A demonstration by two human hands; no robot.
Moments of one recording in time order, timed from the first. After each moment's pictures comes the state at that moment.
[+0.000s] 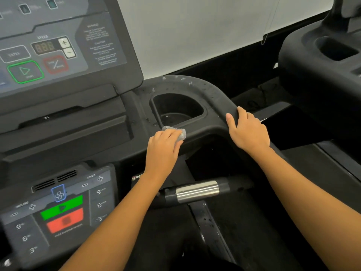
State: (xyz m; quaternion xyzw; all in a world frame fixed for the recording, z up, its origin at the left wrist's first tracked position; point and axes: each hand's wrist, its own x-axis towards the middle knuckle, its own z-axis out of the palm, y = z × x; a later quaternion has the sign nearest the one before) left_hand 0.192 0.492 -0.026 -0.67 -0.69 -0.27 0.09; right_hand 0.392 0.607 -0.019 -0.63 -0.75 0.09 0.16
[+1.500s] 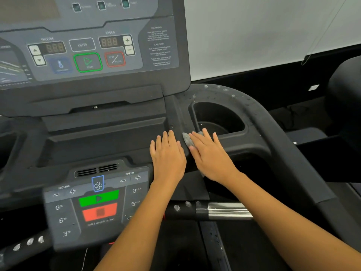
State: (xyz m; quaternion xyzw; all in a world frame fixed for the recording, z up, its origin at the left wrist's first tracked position) left_hand 0.147 0.470 -0.021 -0.46 -0.87 -0.20 0.00; right_hand 0.251 0.542 -0.022 -0.33 -0.93 0.16 0.12
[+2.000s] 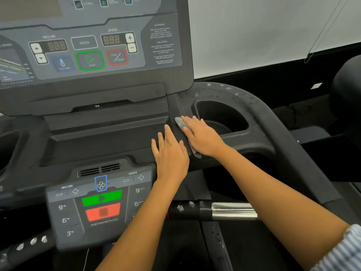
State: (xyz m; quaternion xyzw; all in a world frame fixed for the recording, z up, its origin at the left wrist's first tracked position) left_hand 0.147 0.469 -0.014 -0.43 -0.87 -0.23 -0.06; right_hand 0.206 0.579 -0.010 -0.32 -0.90 0.27 0.10
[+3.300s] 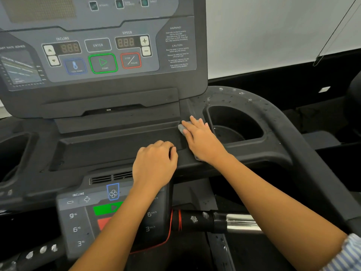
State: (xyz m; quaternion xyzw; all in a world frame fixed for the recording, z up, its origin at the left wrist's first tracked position) left_hand 0.089 0.435 0.013 -0.51 -0.85 -0.15 0.02; right_hand 0.172 0.565 -0.008 -0.33 -0.90 0.24 0.12
